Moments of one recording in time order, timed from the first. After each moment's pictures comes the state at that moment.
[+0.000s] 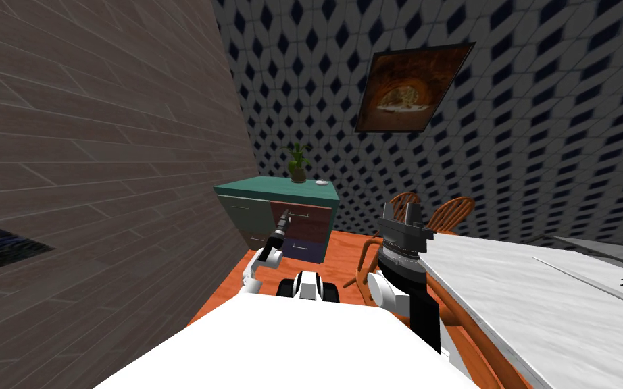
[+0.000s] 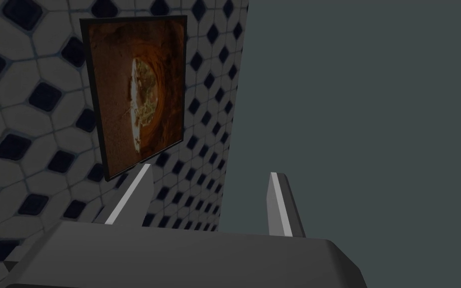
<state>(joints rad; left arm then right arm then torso) 0.13 0.05 -0.10 -1.69 -0.01 -0.19 0.06 0.47 -0.02 -0.03 -2.39 -0.04 -0.64 -0.01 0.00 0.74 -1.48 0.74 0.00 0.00</state>
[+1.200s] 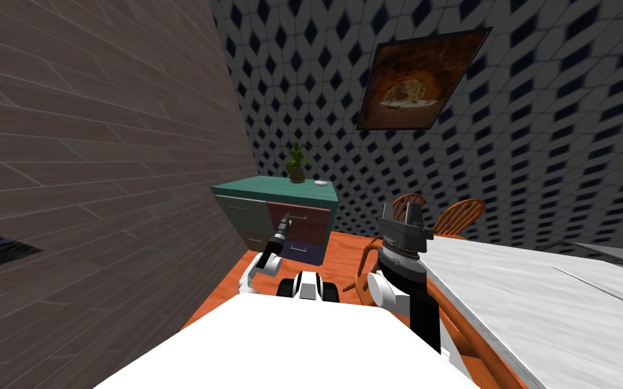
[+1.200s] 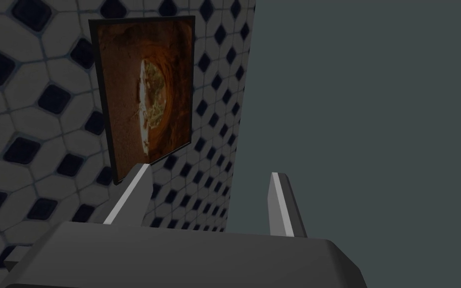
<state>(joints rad) 0.20 0.06 -0.15 -1.74 -0.02 -0.20 0.05 0.47 -0.02 -0.03 -2.39 -0.04 -0.64 -0.01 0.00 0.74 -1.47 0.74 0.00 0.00</state>
